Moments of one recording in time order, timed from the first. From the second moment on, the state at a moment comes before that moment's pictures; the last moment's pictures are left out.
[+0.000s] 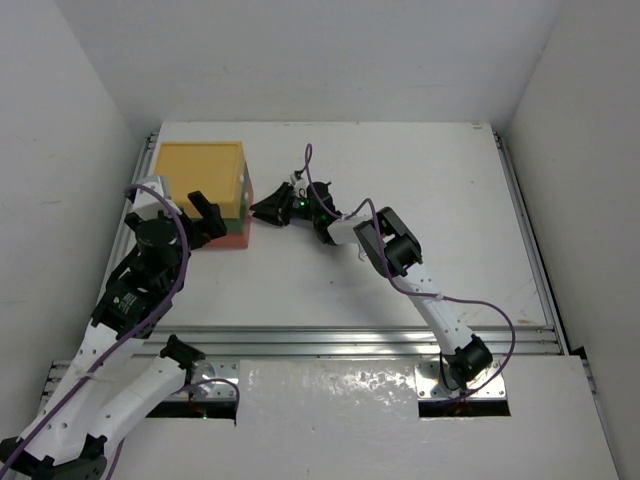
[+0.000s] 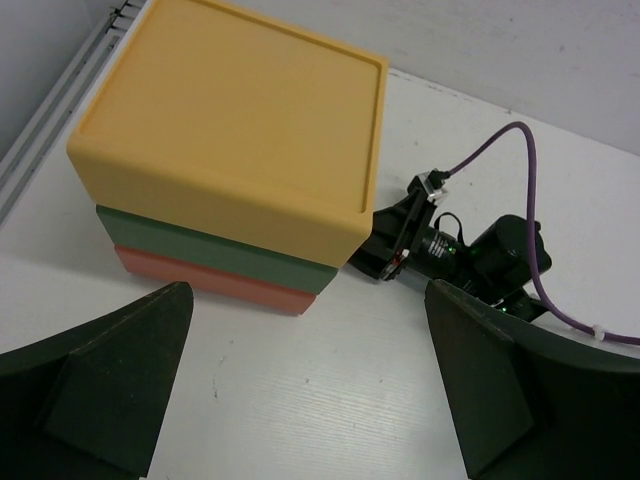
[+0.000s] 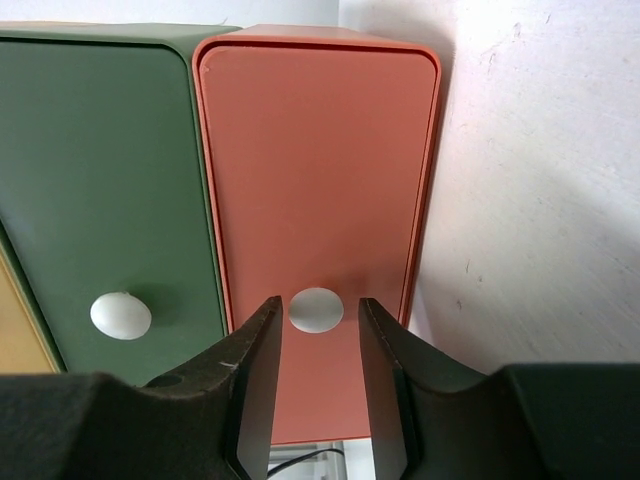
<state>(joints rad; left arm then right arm) -0.40 0.66 0.89 -0.51 -0.55 -0.41 0.62 2.80 1.86 0.88 -0.61 1.45</state>
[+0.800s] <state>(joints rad) -0.39 0.70 0.89 -0.50 -0.50 -0.41 0.61 2.75 1.76 0.92 -0.64 1.45</state>
